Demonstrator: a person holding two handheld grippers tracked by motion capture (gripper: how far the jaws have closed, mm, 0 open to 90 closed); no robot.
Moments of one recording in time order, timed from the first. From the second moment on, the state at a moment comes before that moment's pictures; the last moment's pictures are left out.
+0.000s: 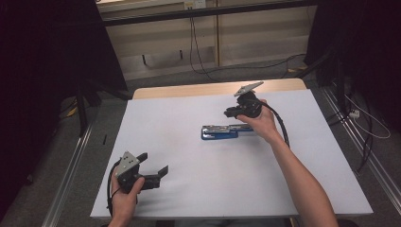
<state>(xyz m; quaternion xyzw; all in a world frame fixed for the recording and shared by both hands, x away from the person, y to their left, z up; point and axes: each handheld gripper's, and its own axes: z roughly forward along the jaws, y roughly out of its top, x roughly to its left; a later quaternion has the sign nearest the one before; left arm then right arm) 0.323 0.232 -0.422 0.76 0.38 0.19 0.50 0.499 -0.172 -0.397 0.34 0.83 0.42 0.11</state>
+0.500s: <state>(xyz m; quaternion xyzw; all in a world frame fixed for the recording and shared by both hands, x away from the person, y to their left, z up) 0.323 0.231 -0.422 0.76 0.37 0.19 0.49 0.495 -0.160 -0.395 0.32 0.84 0.44 0.09</state>
